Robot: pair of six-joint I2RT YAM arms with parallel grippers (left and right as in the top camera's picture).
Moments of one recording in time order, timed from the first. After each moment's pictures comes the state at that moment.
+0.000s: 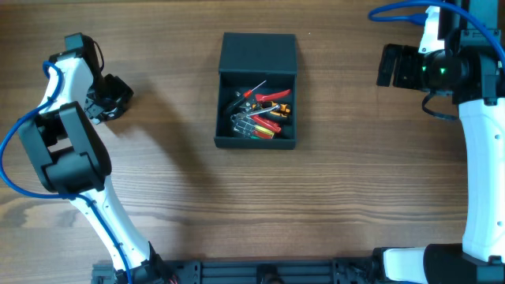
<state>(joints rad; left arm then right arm) 0.29 2.26 1.71 -0.95 -0.05 -0.49 0.01 1.55 1.85 -1.34 0.05 0.13</state>
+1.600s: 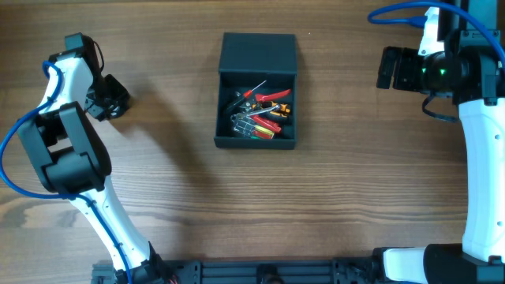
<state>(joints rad) 0.29 2.25 1.71 -0.96 -0.05 -0.49 0.01 1.55 1.85 -1.35 0.05 0.13</state>
